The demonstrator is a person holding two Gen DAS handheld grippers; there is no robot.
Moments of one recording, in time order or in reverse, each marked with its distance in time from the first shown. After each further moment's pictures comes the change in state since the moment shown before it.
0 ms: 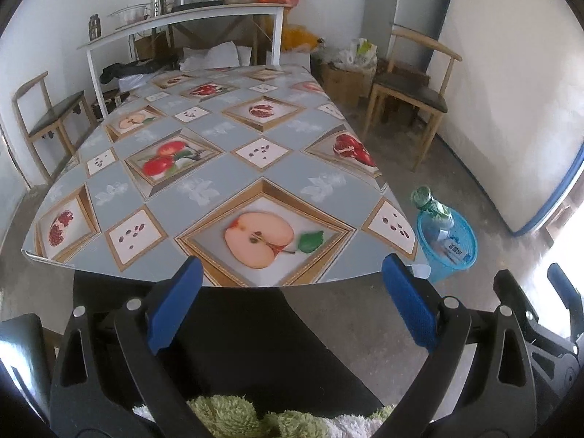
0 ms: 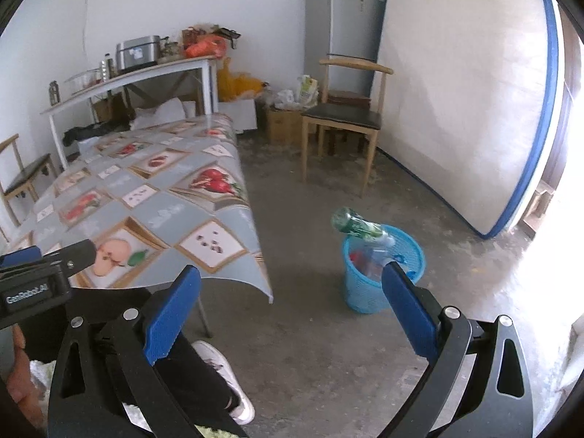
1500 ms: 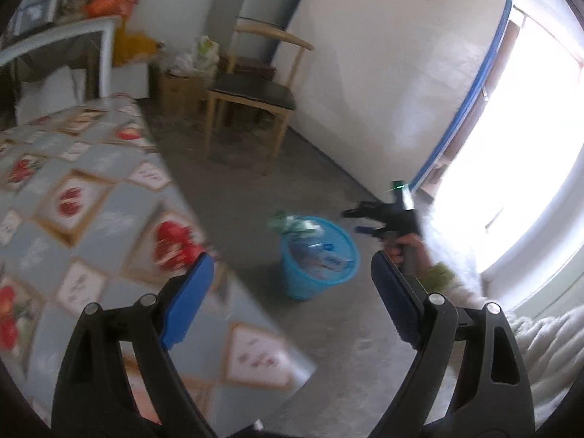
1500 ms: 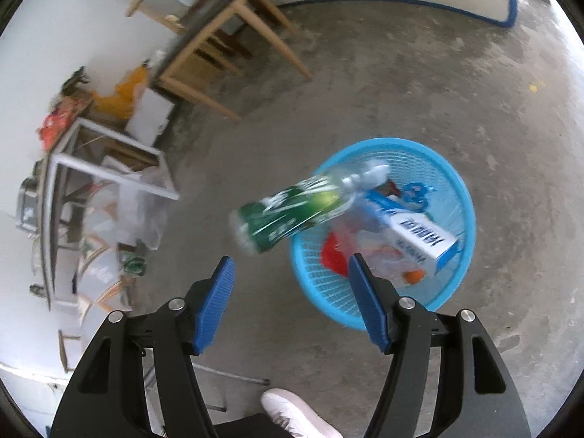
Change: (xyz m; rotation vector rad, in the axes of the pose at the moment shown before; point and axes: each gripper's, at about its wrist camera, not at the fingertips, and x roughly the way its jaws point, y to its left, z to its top) left arm 0.066 -0.073 0.120 0.242 0.019 -0.591; right arm 0.369 -0.277 0.049 0.744 0.430 0.257
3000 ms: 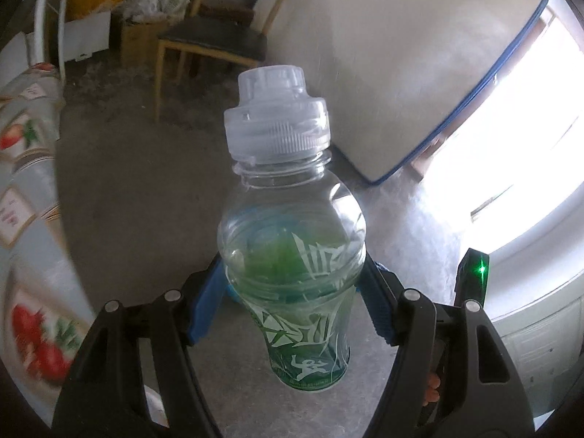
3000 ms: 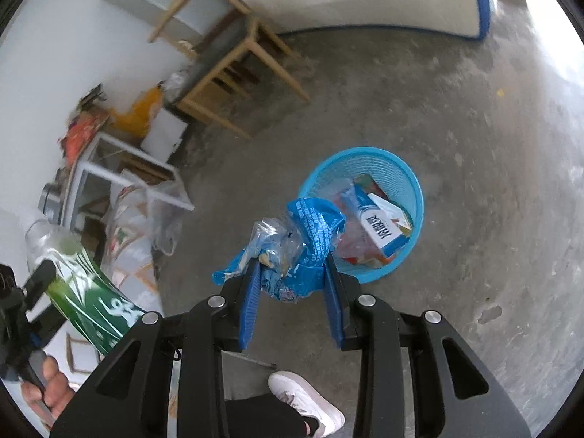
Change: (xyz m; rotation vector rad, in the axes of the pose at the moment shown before) left arm 0.223 -0.085 0.104 -0.062 0.249 -0.101; right arm -0.096 -0.027 -0.032 0.068 -0.068 0.008
